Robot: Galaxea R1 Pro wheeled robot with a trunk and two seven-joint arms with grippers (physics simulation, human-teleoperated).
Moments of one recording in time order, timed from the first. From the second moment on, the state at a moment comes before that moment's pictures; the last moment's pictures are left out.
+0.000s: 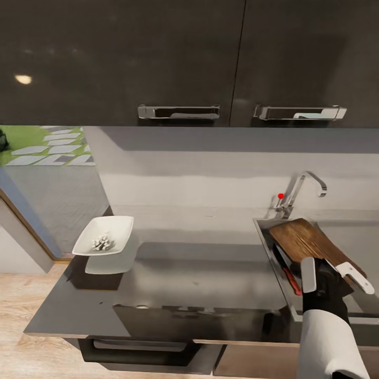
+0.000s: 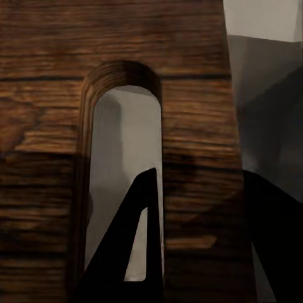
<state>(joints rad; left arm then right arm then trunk) -0.30 -0.06 -0.13 0.08 0.16 -0.34 0.17 -0.72 0.05 -0.65 -1.08 -0.23 0.31 -0.81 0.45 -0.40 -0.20</state>
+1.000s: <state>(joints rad) -0.30 -0.07 -0.13 0.08 0.16 -0.32 0.17 -0.72 0.06 -0.64 -0.97 -0.33 0.22 -0.88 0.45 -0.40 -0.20</state>
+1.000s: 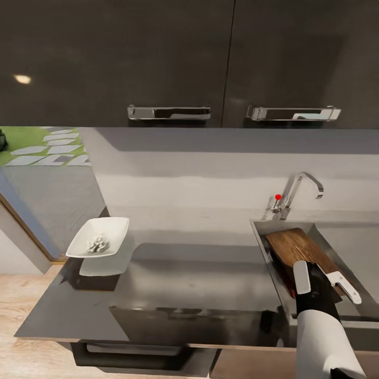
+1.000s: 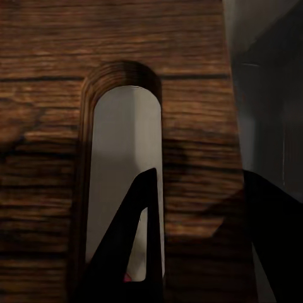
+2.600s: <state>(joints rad) -0.30 -0.08 -0.13 0.08 0.16 -0.32 0.17 -0.72 0.02 -0.65 -0.73 -0.45 0.03 -0.87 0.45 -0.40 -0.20</state>
